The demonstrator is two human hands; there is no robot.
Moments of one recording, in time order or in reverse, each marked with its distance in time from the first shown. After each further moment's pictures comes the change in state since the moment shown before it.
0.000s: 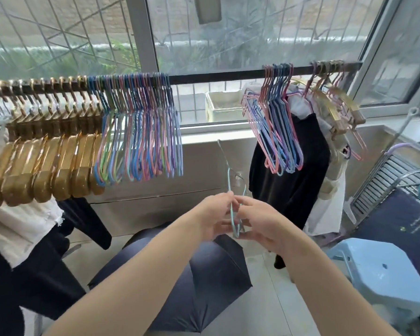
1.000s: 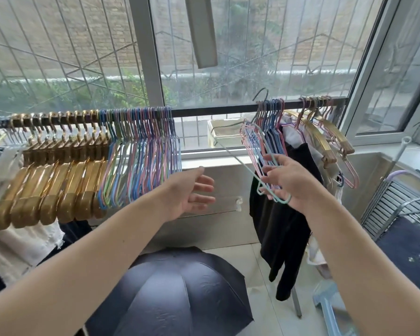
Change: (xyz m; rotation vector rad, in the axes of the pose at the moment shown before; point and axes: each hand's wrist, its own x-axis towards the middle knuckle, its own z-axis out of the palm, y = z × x) left_hand -0.035 0.101 -0.032 0.158 0.096 0.204; right_hand 0.009 -0.106 -0.094 0.065 0.329 -0.234
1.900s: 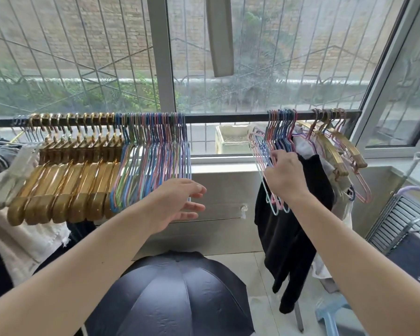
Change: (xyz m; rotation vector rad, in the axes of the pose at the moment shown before) left_hand -0.030 -0.001 -0.038 0.126 0.061 0.075; right_hand 0.044 -0.003 0.031 -0.817 0.327 -0.383
